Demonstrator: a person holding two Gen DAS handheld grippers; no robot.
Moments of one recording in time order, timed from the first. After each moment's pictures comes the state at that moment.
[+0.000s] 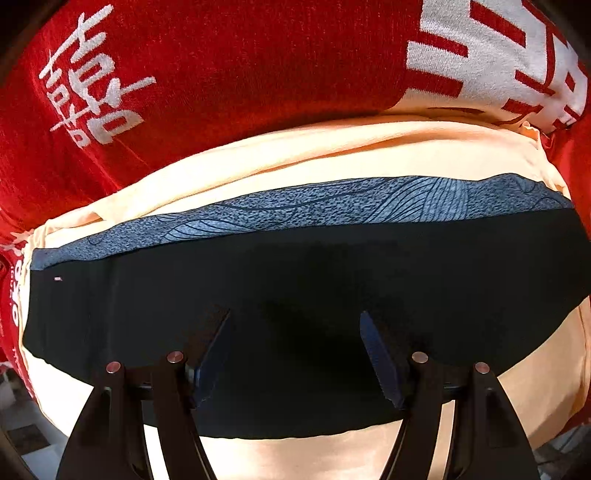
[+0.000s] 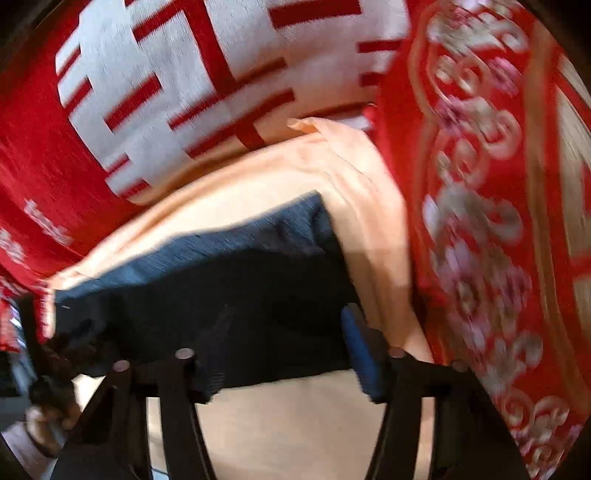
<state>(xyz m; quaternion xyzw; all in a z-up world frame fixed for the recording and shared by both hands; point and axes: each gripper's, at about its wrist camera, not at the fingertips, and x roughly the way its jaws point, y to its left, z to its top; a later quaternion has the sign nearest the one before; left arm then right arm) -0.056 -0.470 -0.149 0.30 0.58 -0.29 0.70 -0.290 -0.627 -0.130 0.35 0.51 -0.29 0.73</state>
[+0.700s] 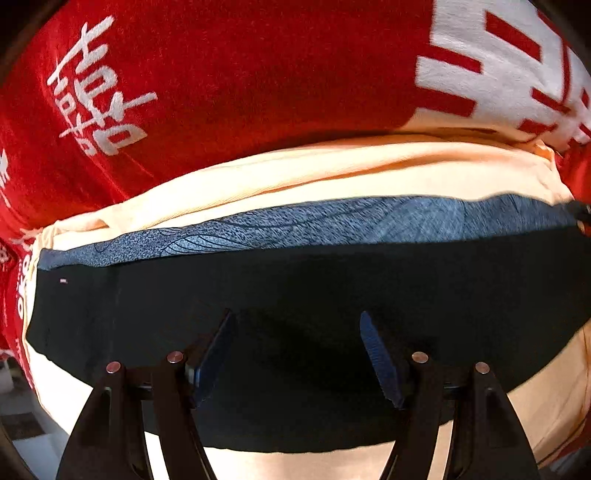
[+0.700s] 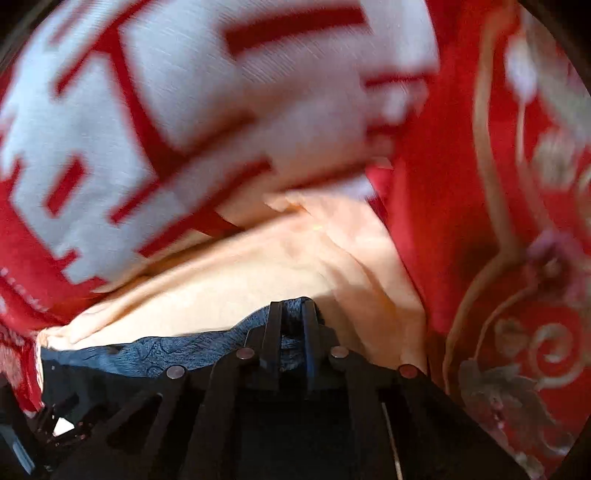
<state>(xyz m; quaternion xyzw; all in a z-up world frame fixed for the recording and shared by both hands) -0.033 -0.471 -0.151 0.29 0.57 -0.27 0.72 -0.246 -0.704 -0.170 0.40 0.46 -0.34 0.72</state>
